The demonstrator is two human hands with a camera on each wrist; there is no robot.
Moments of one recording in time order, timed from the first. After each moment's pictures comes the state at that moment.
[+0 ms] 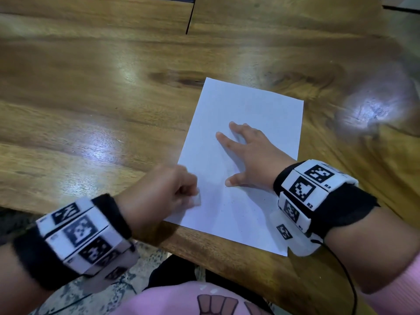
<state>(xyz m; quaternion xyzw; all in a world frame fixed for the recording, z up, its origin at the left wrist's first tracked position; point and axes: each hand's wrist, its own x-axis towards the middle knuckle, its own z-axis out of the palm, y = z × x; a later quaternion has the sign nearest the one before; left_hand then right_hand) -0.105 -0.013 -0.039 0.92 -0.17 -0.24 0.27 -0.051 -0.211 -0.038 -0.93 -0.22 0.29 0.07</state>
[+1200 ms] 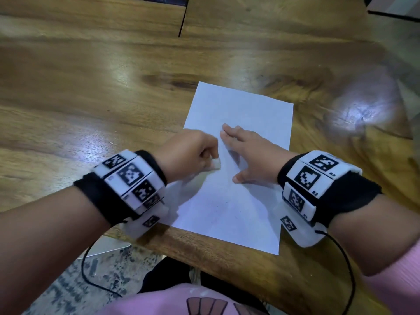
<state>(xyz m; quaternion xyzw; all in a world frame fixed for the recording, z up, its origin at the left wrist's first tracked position) -0.044 -0.054 -0.041 0.92 -0.19 -0.19 0.28 -0.040 -0.224 -0.033 -0.91 -0.24 0.32 0.07</state>
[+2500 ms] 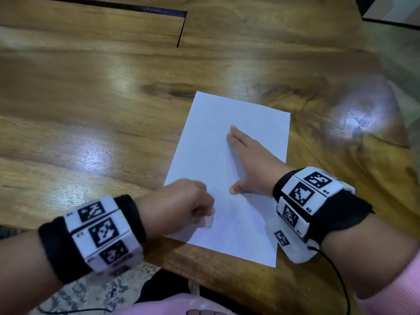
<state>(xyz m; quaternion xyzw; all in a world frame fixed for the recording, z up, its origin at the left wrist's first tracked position) -0.093 -0.043 -0.049 0.88 -0.29 -0.26 0.26 -0.042 -0.228 -0.037 -0.93 -0.18 0.30 0.12</state>
